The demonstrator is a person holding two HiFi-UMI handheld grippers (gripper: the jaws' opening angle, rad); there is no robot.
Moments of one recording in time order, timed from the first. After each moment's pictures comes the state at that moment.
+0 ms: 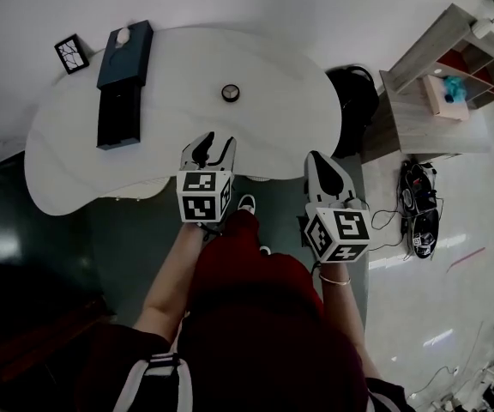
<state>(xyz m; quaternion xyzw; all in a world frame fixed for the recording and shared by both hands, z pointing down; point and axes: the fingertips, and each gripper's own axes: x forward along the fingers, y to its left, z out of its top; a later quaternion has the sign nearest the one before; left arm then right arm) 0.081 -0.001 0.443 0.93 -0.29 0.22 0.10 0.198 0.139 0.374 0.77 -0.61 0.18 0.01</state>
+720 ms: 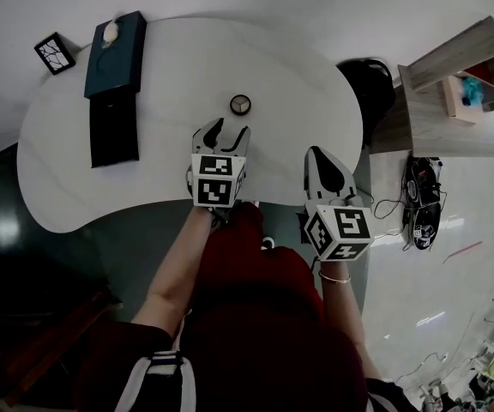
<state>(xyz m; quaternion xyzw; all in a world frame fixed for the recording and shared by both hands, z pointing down) 0.132 -0.088 0.504 0.91 -0.26 0.29 0.12 0.222 0.042 0.416 0.76 -0.60 0.23 0.03</state>
